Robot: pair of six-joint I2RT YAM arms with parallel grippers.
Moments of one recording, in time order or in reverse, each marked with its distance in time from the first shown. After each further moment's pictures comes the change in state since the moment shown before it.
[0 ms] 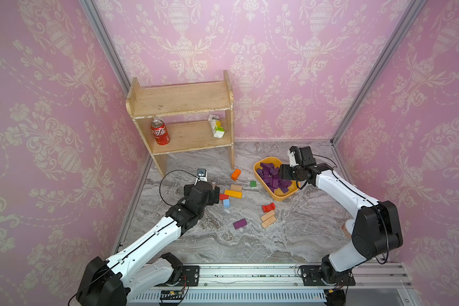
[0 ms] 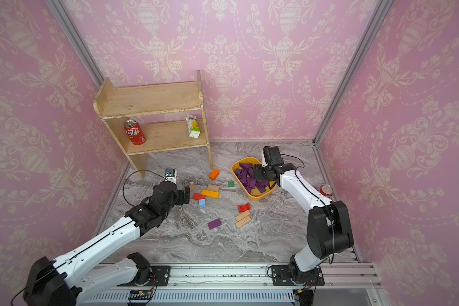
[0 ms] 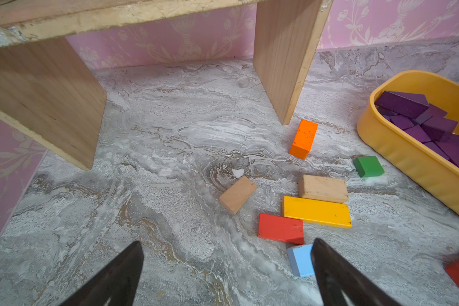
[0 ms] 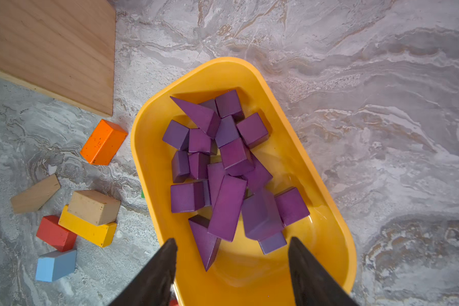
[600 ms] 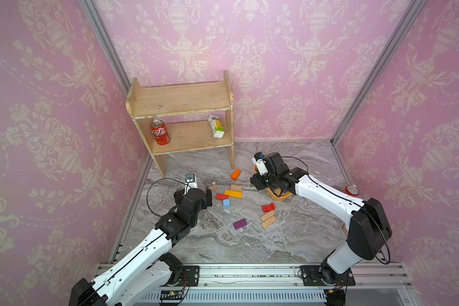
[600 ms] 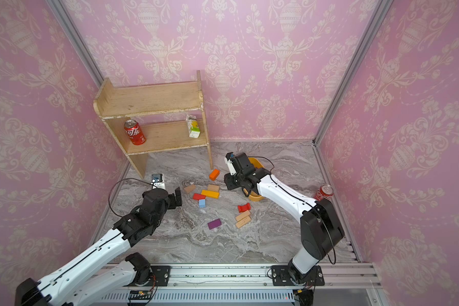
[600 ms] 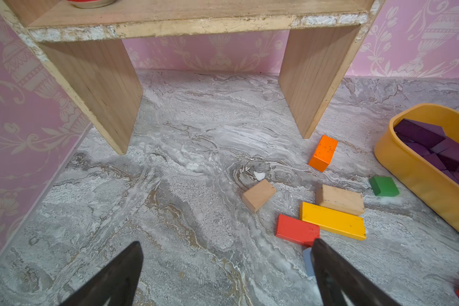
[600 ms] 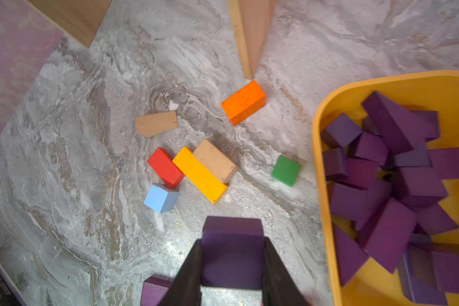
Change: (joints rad) left arm -0.001 -0.178 -0.077 -0.047 -0.108 -0.079; right arm 0.304 0.026 0.064 0.026 -0.039 -0.042
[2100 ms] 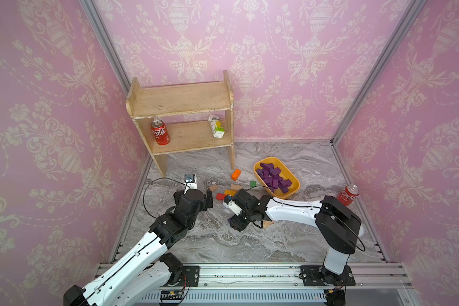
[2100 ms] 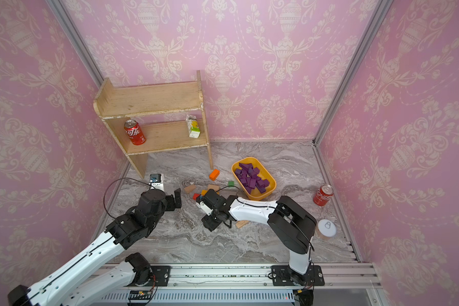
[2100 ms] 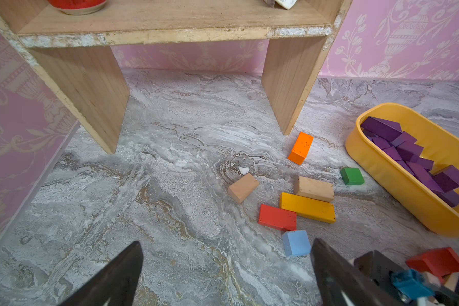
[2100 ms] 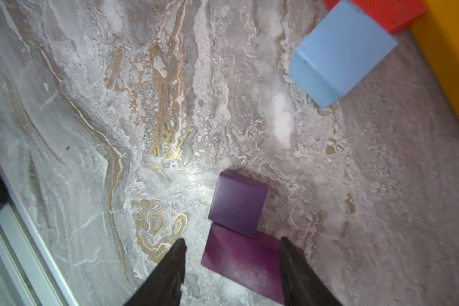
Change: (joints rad) left arm -0.045 -0.079 0.060 -0.138 0.022 -0.040; right arm 0.400 0.233 -0.120 0.070 -0.063 -0.080
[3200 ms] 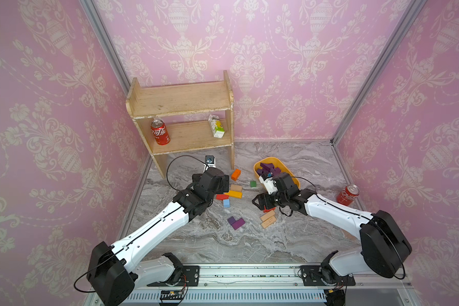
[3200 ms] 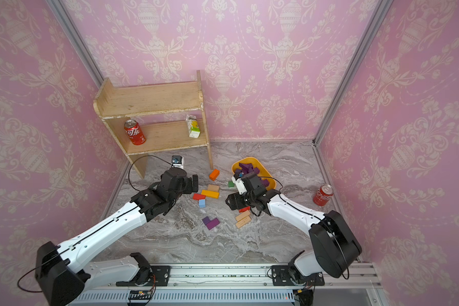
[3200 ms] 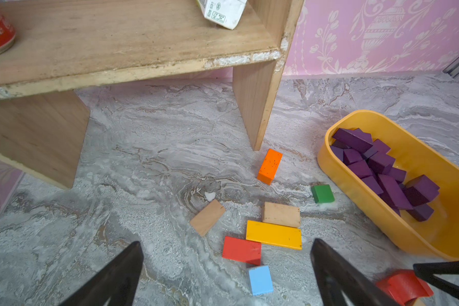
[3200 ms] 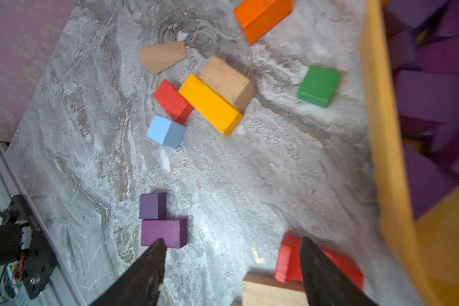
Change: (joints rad) left arm -0.033 0.381 0.286 0.012 0.048 -0.001; right arm -0.342 -0.380 -0.289 0.159 -0.125 0.116
